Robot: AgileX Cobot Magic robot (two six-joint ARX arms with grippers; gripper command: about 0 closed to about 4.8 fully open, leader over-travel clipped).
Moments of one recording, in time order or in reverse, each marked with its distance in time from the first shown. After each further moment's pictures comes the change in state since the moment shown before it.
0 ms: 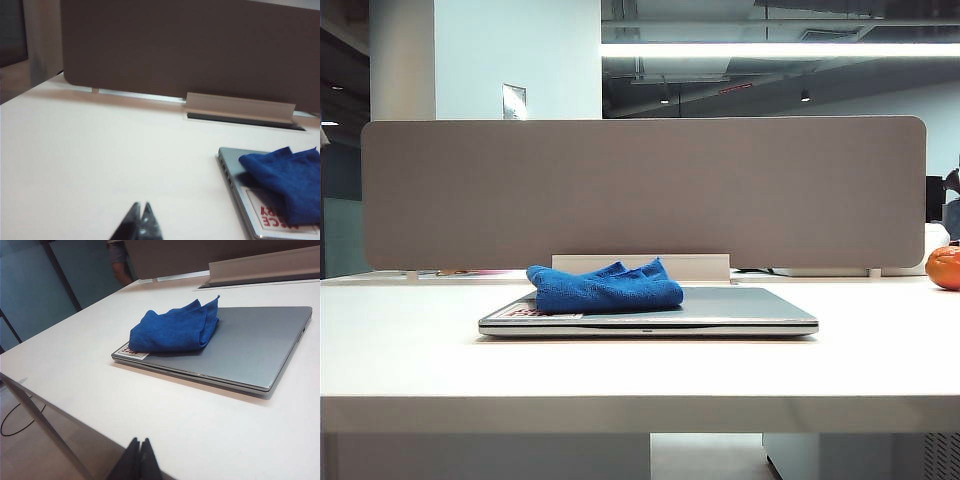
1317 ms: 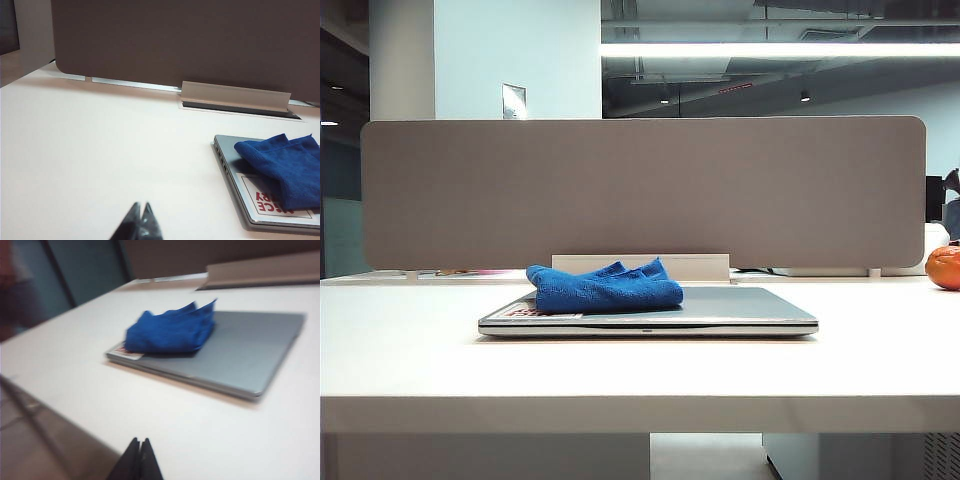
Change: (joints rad) left arm -0.013 -0.001 -0.012 -0.032 0.009 -0.002; right arm 0.000 0.000 0.000 0.001 0.020 -0.055
